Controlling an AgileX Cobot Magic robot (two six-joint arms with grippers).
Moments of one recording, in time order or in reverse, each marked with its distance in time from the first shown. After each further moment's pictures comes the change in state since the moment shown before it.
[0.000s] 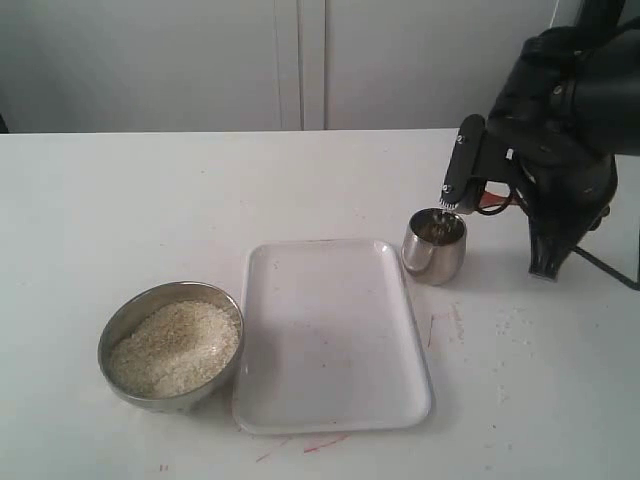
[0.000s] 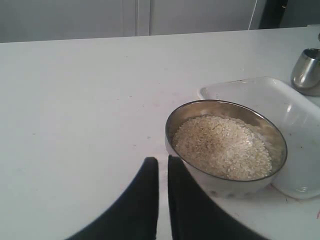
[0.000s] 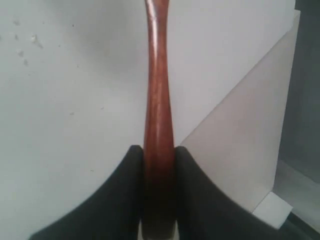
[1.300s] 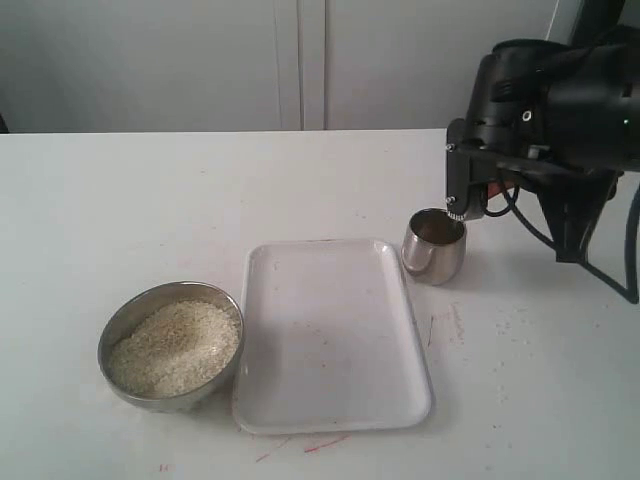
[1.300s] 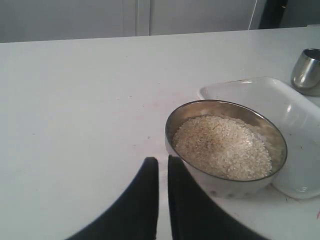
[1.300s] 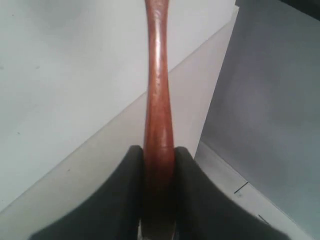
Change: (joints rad) left arm 0.000 0.000 0.000 0.000 0.000 0.000; right arm 0.092 0.000 0.000 -0.217 0.119 -0.059
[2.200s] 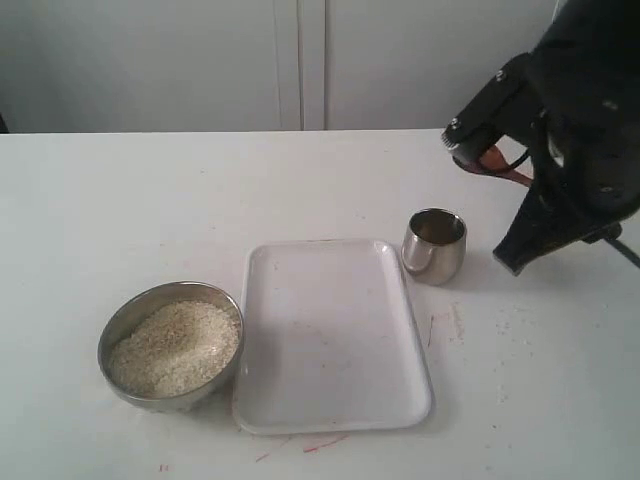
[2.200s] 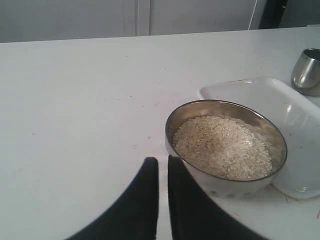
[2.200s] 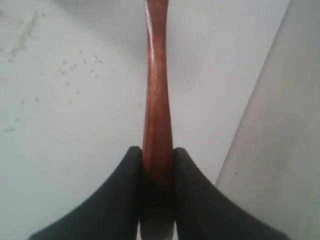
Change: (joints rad) left arm 0.000 0.000 0.000 0.000 0.000 0.000; right arm 0.025 -0.212 0.000 0.416 0.041 0.425
